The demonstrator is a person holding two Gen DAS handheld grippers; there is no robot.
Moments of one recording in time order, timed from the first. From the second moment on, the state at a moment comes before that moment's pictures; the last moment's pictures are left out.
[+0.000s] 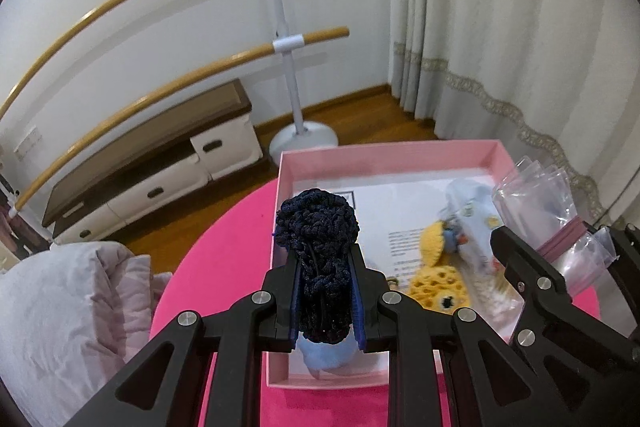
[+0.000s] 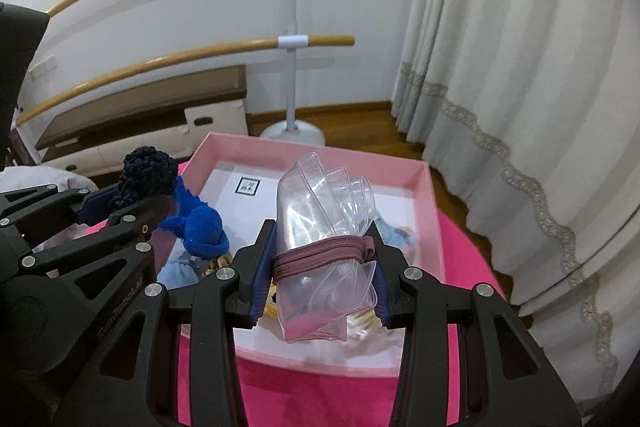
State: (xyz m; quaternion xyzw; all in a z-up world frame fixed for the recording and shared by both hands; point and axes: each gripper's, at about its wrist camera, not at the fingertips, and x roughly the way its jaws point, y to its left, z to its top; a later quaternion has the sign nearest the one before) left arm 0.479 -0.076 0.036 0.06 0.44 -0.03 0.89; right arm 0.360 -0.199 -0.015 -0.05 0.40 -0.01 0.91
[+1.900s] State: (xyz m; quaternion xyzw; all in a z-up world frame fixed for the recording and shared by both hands) left arm 0.487 -0.068 0.006 0.05 0.46 0.00 0.89; right arm 0.346 -0.223 -0.018 -0.04 0.38 -0.05 0.92
